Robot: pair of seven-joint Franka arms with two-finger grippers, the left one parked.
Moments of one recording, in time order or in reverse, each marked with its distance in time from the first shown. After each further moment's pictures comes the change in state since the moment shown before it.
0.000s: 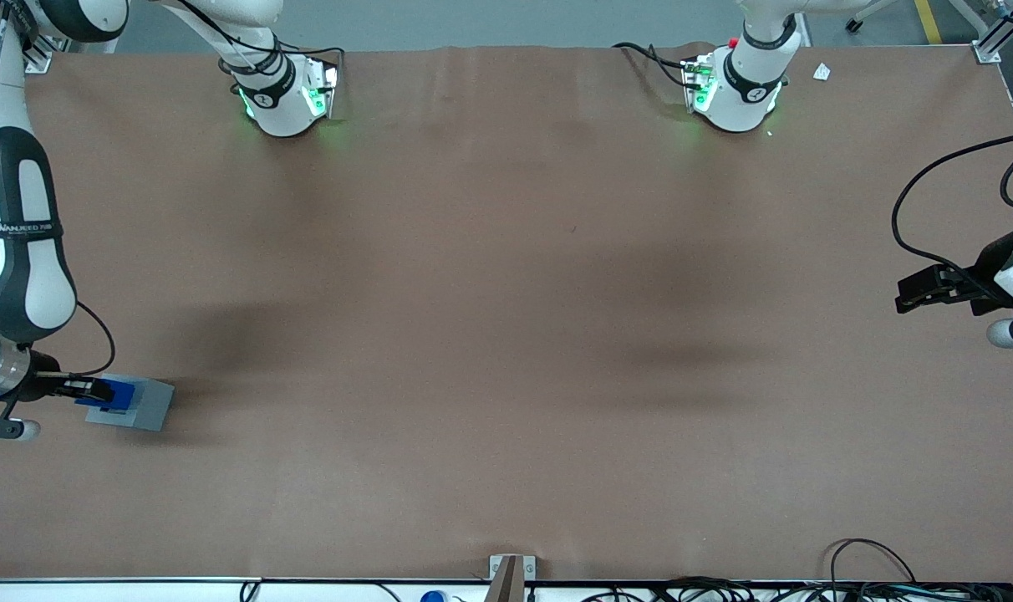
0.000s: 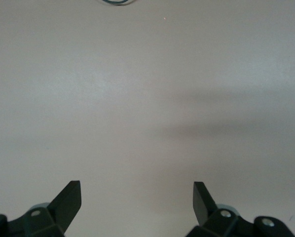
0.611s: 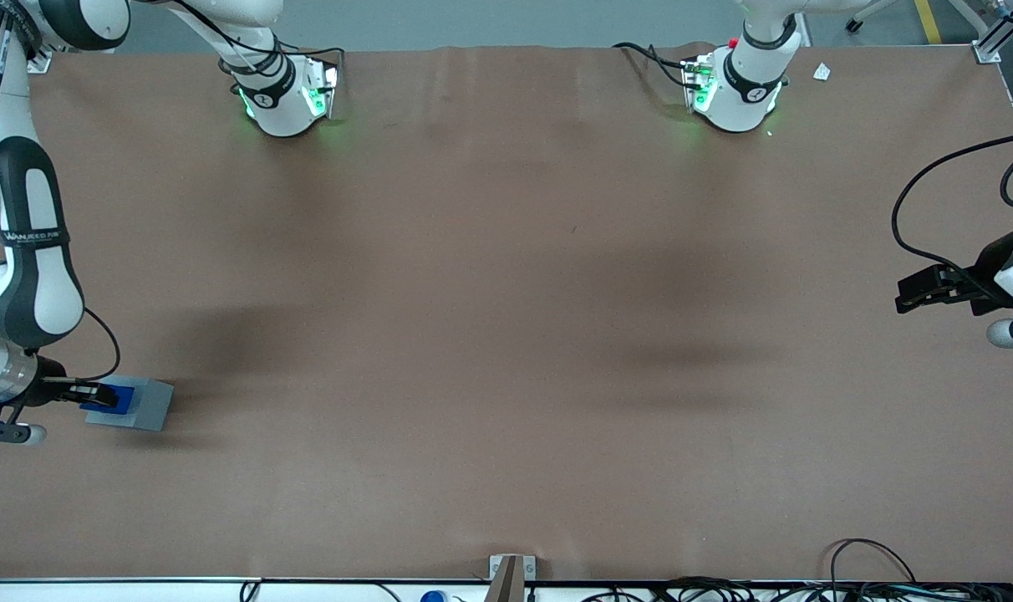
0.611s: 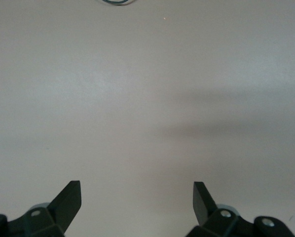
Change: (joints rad) arm 0.000 0.028 0.002 0.010 0.000 0.029 0.000
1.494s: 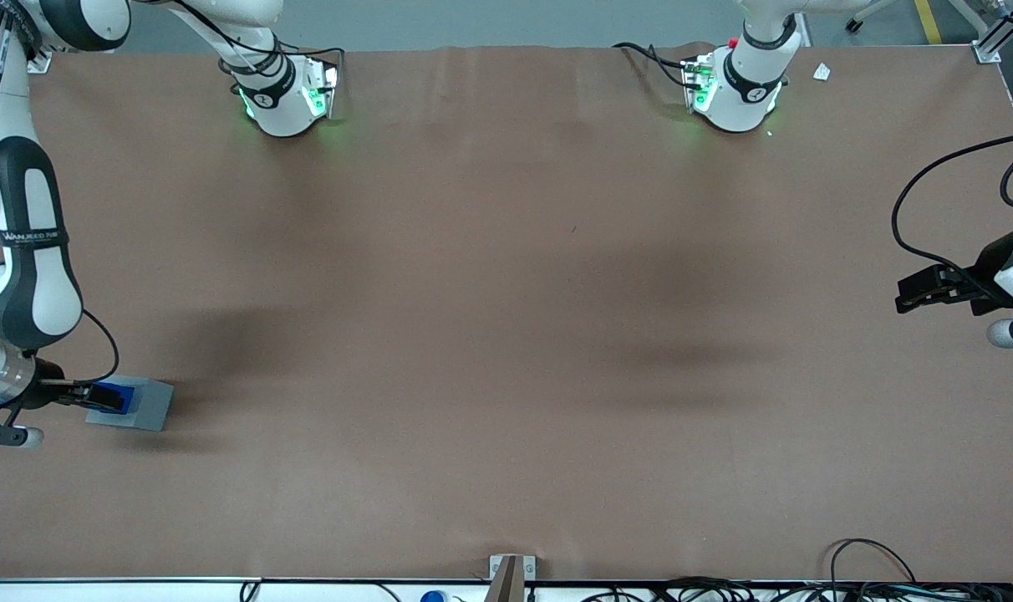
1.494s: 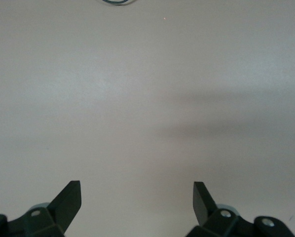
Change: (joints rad) arm 0.002 -0.003 0.007 0.023 0.002 -0.010 0.006
